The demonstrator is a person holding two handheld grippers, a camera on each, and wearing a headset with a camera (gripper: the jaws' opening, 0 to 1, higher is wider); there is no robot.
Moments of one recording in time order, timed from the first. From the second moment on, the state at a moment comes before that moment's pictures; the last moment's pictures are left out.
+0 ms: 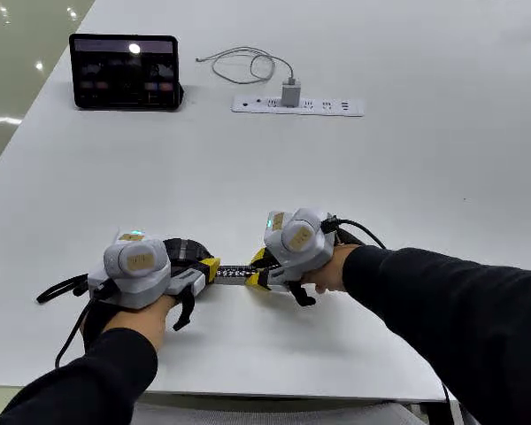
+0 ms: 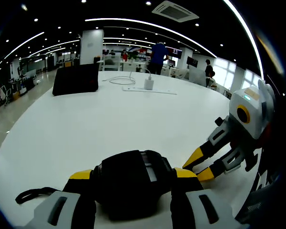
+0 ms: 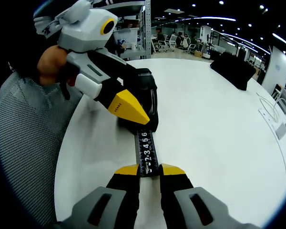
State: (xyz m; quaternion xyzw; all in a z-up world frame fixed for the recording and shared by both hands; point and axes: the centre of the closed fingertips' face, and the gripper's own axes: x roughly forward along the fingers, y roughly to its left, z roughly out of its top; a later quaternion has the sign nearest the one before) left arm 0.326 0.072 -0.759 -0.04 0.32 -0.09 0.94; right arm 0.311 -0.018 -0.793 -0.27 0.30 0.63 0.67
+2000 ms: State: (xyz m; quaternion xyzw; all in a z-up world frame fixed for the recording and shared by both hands) left arm 0.326 0.073 -0.759 -0.05 0.31 -0.09 0.95; right arm 0.309 0.029 -0.794 -0.28 0.28 0.63 0.67
